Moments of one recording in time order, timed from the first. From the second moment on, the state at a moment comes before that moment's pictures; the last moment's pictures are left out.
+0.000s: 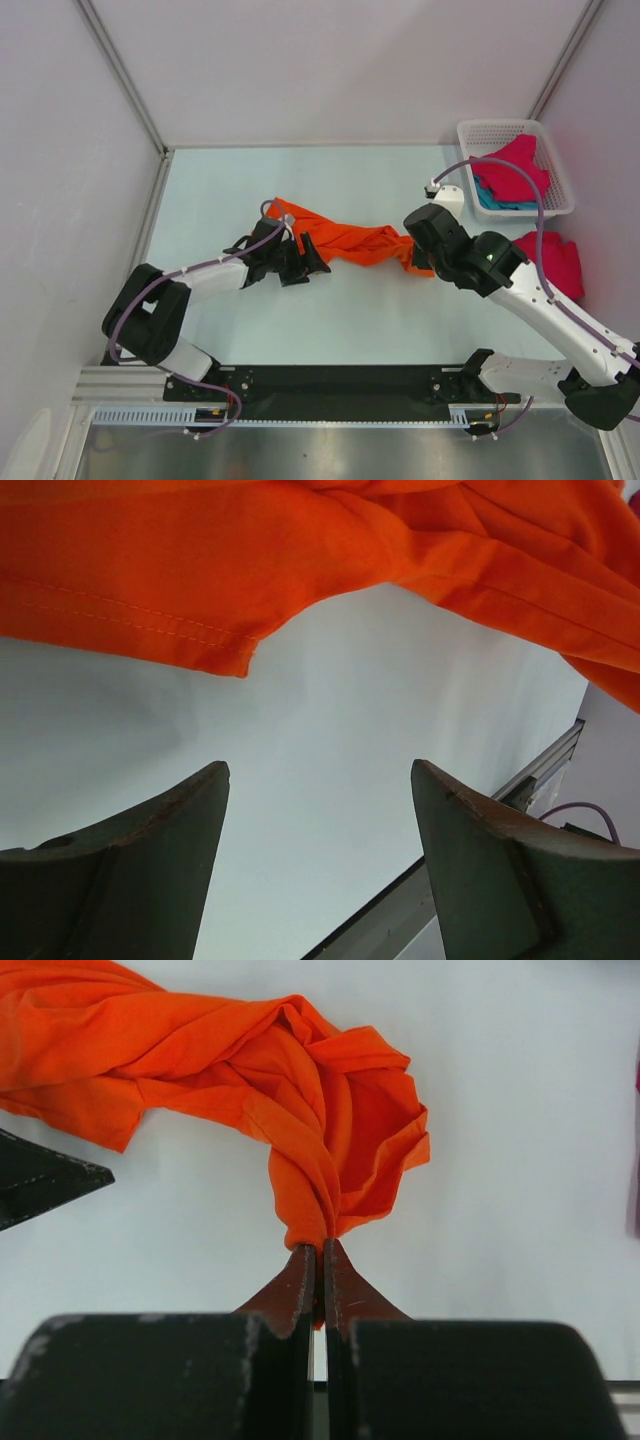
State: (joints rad) left arm -0.53 1.51 0.73 -0.03 0.35 -0.84; right arm 0.81 1.10 1.28 -1.04 0.56 0.67
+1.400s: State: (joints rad) left arm -0.53 1.50 0.75 -0.06 0.05 -0.85; right arm 0.94 1.00 1.40 -1.33 0.63 0.81
